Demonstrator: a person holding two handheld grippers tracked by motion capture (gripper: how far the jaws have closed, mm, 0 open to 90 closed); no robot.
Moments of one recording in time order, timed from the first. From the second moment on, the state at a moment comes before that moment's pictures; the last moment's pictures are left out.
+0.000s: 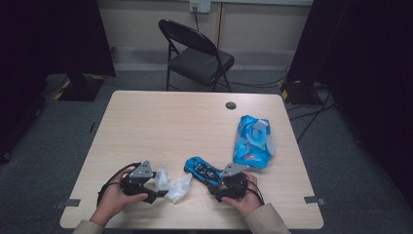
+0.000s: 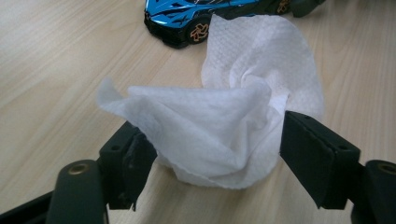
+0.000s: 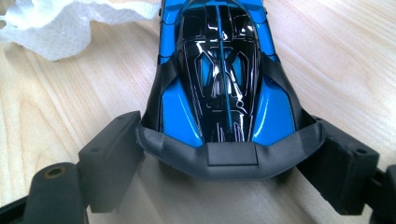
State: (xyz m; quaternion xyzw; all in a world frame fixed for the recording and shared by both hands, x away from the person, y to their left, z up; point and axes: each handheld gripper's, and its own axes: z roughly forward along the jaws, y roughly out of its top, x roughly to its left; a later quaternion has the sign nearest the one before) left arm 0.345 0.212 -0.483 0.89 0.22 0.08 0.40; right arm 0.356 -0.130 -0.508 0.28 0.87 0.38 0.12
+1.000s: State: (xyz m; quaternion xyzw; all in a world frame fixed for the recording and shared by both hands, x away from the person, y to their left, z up) left arm 0.335 0.179 -0.488 0.91 0.22 0.07 0.34; right arm 0.356 -0.130 -0.508 0.28 0.87 0.38 0.12
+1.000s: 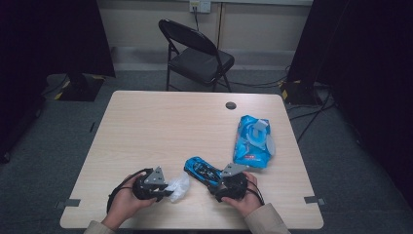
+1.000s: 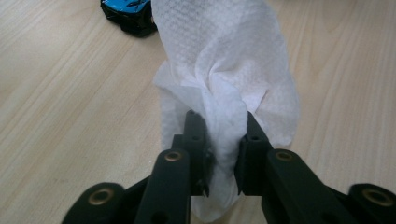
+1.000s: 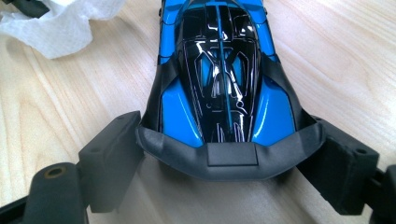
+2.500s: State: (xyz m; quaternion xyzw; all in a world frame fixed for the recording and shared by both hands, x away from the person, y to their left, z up) left arm 0.371 0.071 -0.467 0.89 0.22 0.01 0.39; right arm 0.355 -0.132 -0.507 0.29 0.87 0.39 0.13
